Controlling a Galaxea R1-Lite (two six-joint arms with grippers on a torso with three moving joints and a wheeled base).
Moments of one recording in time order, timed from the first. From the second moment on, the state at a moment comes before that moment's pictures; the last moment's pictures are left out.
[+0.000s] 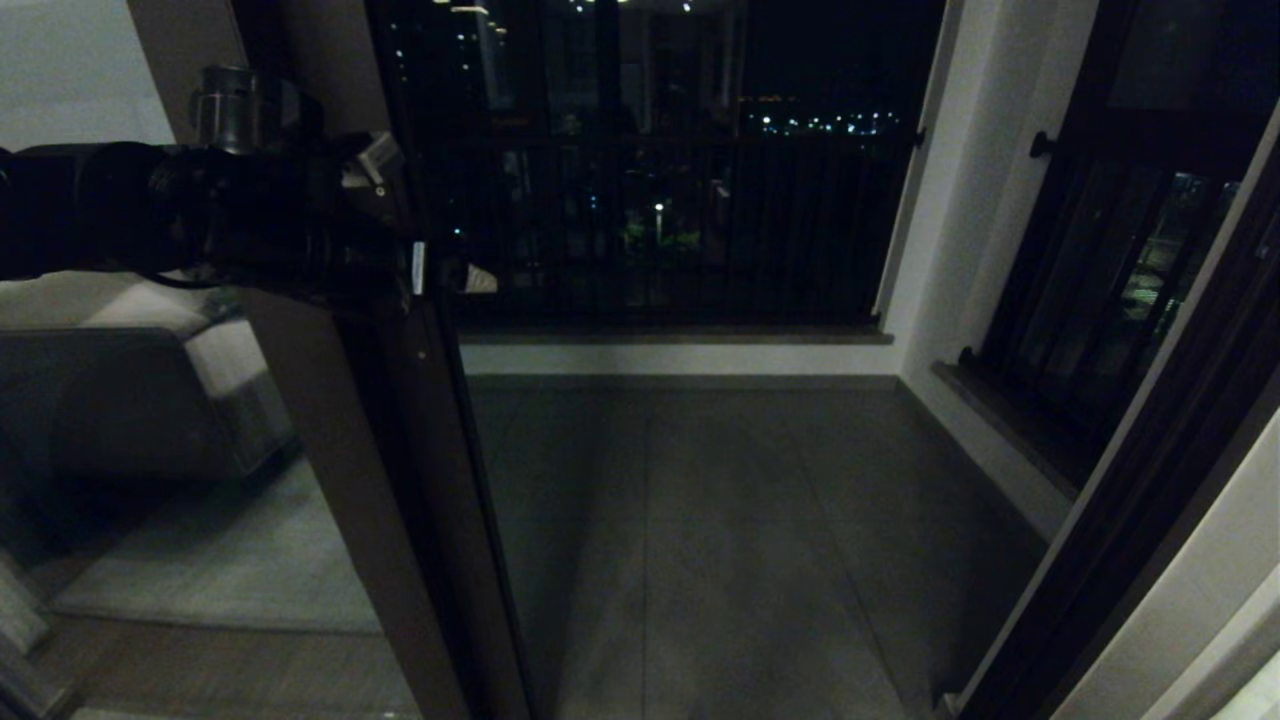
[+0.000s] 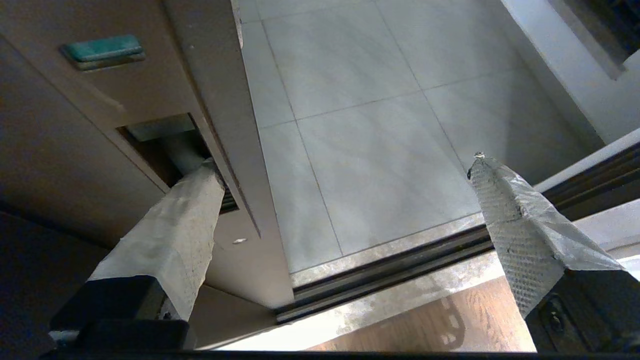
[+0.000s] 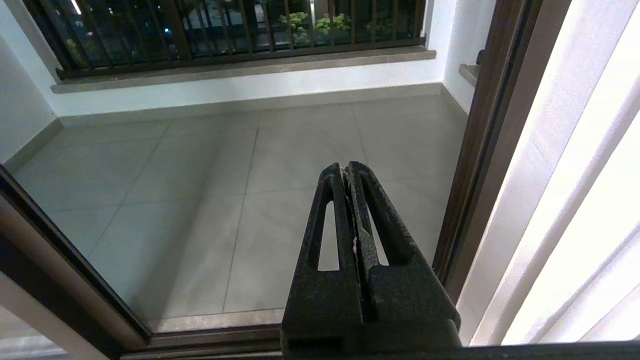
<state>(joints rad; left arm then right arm) -0.17 1.91 -1.76 0.29 -0.22 0.03 0.00 0.00 0.00 0.00 -0.03 0.04</state>
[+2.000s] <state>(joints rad) -0.26 1.93 -1.81 0.29 -0.22 0.03 0.00 0.00 0.00 0.00 -0.03 0.04</state>
